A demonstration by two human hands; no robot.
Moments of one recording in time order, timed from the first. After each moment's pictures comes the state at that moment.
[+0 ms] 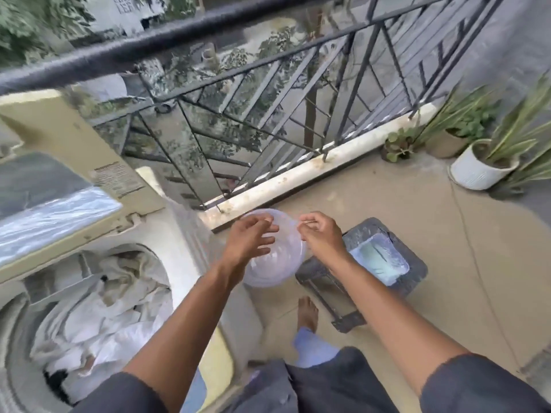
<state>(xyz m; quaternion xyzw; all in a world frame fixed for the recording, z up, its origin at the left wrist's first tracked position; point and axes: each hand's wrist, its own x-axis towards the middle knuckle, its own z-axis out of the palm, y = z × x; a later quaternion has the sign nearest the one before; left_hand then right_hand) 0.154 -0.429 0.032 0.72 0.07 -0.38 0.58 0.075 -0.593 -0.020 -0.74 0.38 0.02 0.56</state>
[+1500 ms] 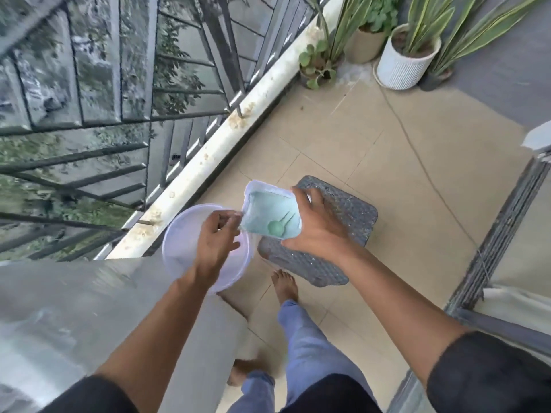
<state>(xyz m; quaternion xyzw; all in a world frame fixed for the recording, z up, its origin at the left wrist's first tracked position) 0.165 -0.605 -0.089 0.78 -0.02 -0.43 0.45 0.010 -0.760 -0.090 -0.86 0.38 0.13 0.32</state>
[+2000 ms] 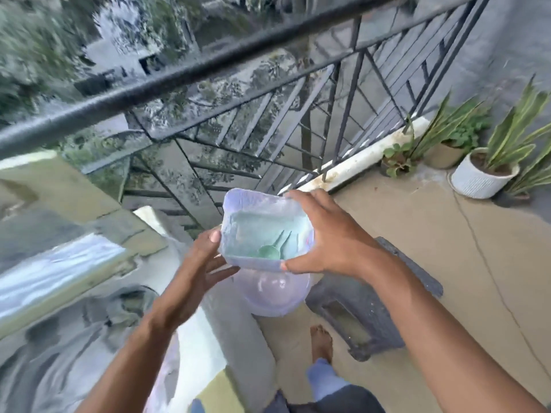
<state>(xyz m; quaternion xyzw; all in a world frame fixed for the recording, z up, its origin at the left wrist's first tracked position) 0.205 -0.352 0.059 0.65 -0.06 -0.40 0.65 0.093 -0.607 0.123 -0.93 0.11 0.06 0.35</state>
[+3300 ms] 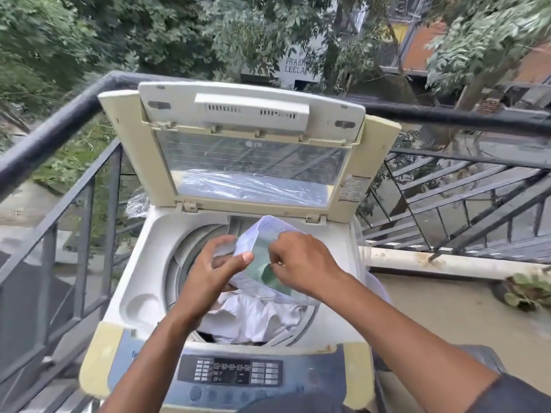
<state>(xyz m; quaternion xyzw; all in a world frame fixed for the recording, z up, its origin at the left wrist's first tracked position) 0.101 -0.025 0.074 0.73 0.14 -0.09 0.66 0.162 -0.222 0.099 -0.96 -0.23 0.08 0.11</state>
